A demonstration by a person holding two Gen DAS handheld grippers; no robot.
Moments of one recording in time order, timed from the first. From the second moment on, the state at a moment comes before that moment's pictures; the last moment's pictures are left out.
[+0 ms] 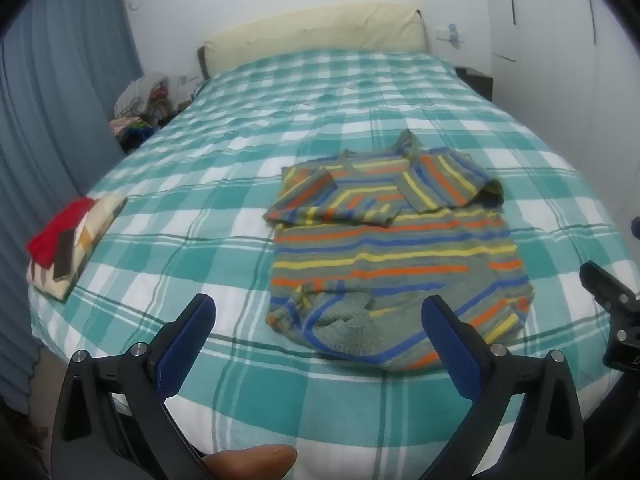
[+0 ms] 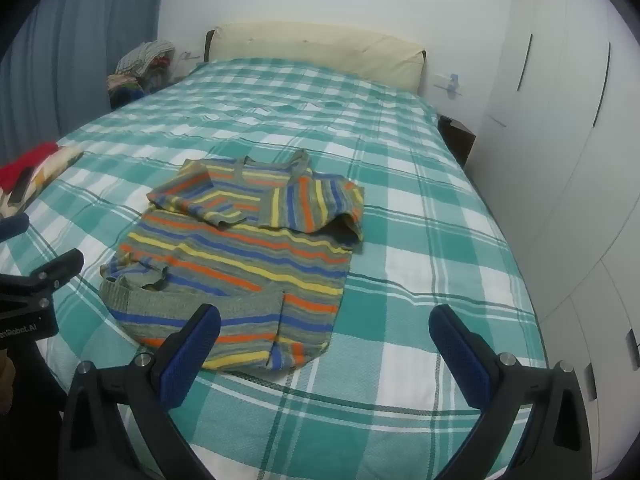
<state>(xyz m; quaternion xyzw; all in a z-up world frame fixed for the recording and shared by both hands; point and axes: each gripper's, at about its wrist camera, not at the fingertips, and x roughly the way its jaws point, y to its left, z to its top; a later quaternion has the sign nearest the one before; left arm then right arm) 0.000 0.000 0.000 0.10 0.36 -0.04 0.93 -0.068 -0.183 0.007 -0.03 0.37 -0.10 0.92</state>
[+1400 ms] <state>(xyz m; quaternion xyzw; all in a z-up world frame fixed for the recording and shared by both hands) -0.003 -0.007 -0.008 0.12 0.37 -0.06 0.92 -0.073 -0.190 0.011 -0.04 0.37 -0.11 0.92</state>
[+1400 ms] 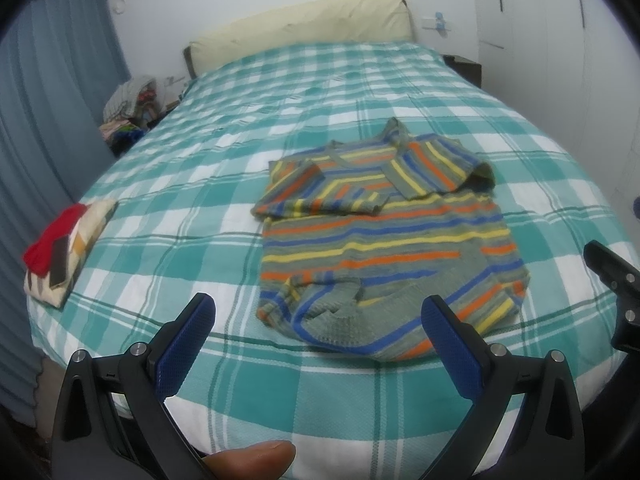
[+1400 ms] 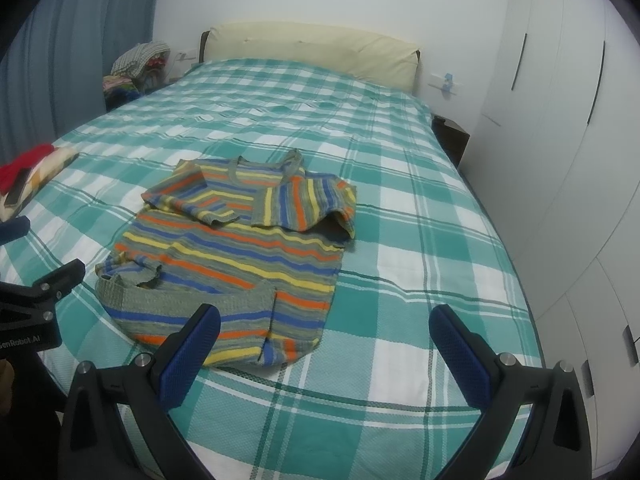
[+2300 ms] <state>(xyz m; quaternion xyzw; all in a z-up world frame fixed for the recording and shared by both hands) 0.034 0.051 -0.057 0.11 0.46 -0.03 0.88 -0.079 -0.207 0.005 -0.03 0.36 -0.12 0.92</state>
